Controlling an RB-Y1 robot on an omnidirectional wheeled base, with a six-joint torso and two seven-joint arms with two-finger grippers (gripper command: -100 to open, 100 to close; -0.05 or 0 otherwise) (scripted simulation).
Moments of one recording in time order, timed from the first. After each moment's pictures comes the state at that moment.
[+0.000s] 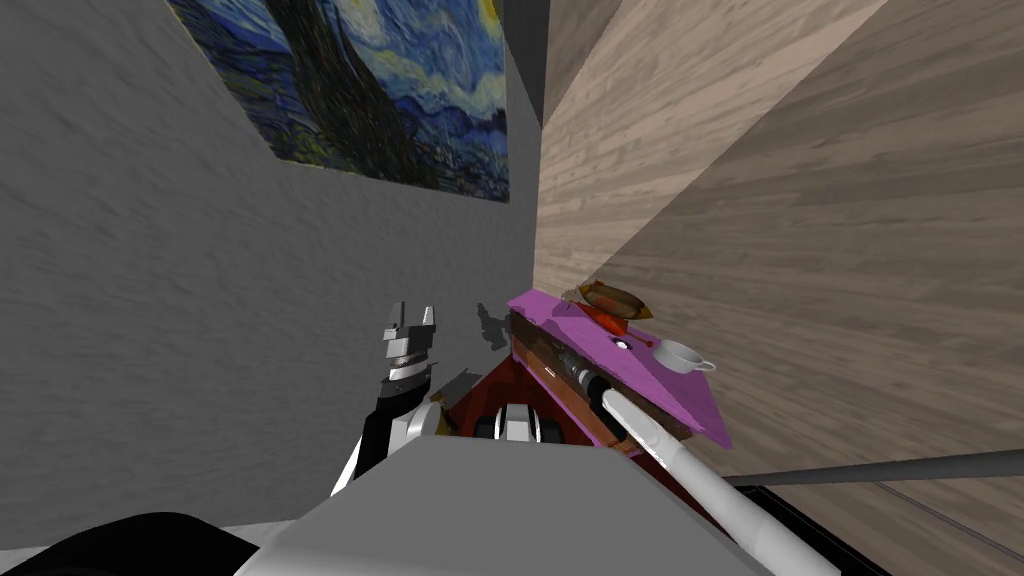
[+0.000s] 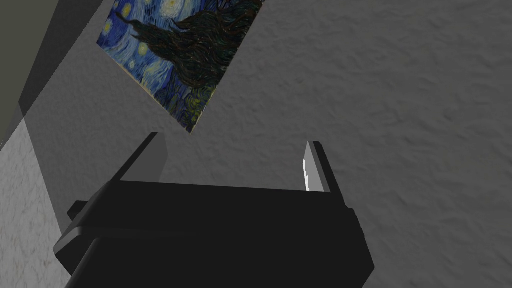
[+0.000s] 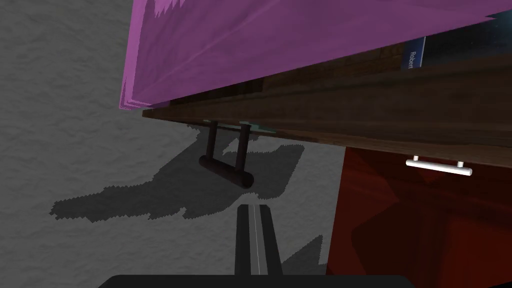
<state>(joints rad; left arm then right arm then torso) 0.55 -0.03 -0.02 -2.37 0.05 -0.52 0.04 0.09 -0.72 0.49 -1.57 1.55 -0.03 1.26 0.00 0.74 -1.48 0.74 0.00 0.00</state>
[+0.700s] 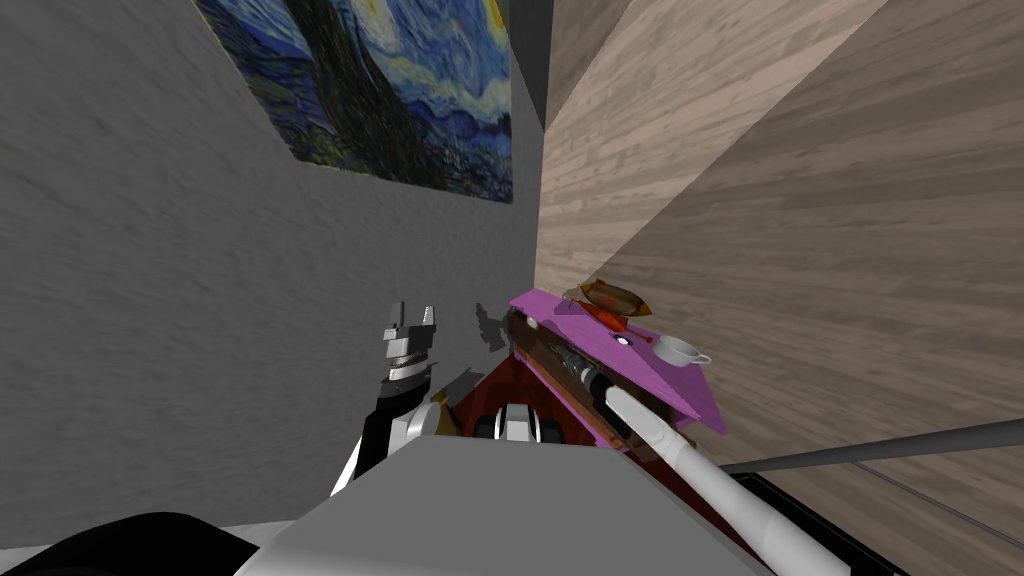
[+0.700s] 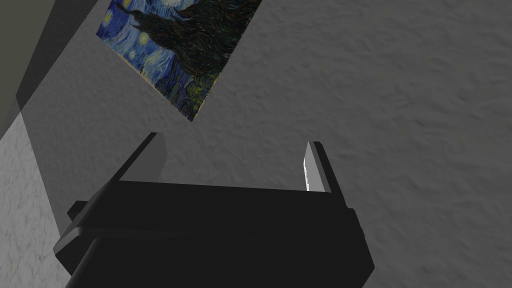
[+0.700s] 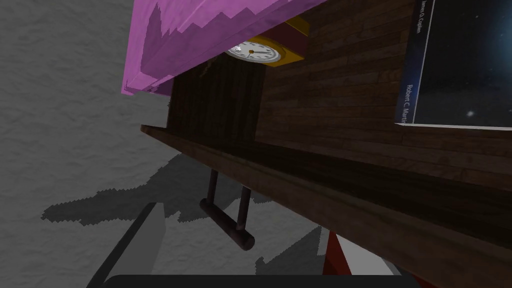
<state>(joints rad) 0.55 -0.03 -0.02 -2.37 0.05 -0.52 0.04 0.08 -0.75 0.48 -1.58 1.50 -0.06 1.29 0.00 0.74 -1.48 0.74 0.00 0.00</state>
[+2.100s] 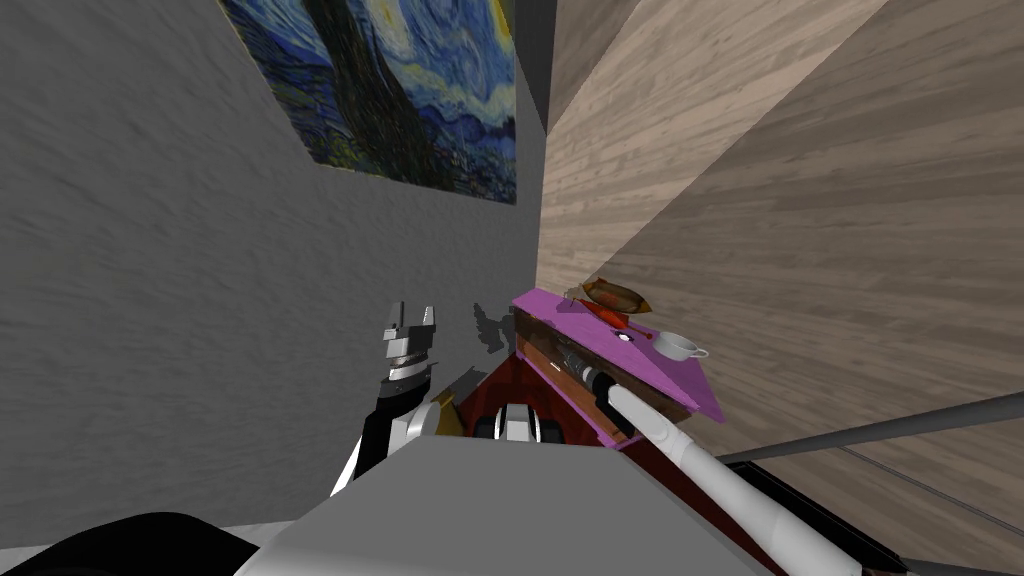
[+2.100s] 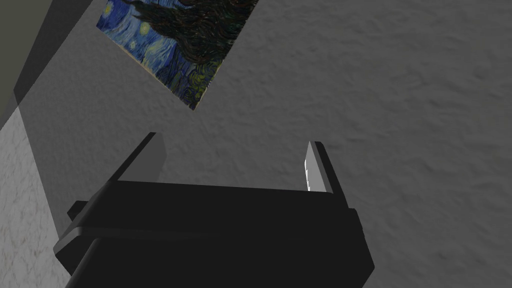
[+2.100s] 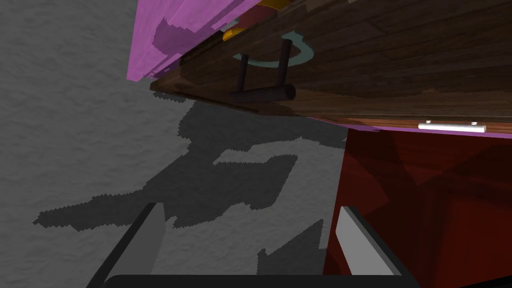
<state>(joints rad) 0.55 -0.03 -0.02 -2.37 0.05 -0.52 0.04 0.07 -0.79 0.49 -1.60 1.51 -0.07 1.26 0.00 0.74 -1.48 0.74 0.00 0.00</state>
